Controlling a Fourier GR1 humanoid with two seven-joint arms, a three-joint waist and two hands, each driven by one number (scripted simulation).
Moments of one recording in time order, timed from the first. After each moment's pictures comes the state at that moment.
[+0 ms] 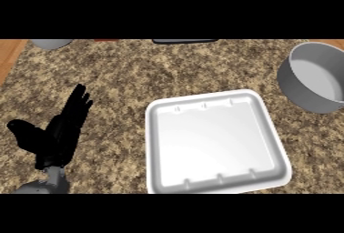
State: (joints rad) left arm -0.06 0.14 -0.04 -1.72 0.10 0.14 0.31; right arm 0.03 -0.94 -0.81 -1.37 0.43 0.40 -0.41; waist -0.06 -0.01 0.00
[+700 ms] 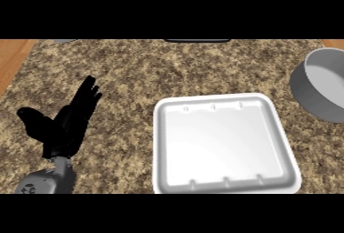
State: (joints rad) left arm -0.14 0.13 -0.05 -1.70 0.09 0.11 0.34; right arm -0.17 -1.05 -0.82 -1.36 0.25 0.56 -0.18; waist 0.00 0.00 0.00
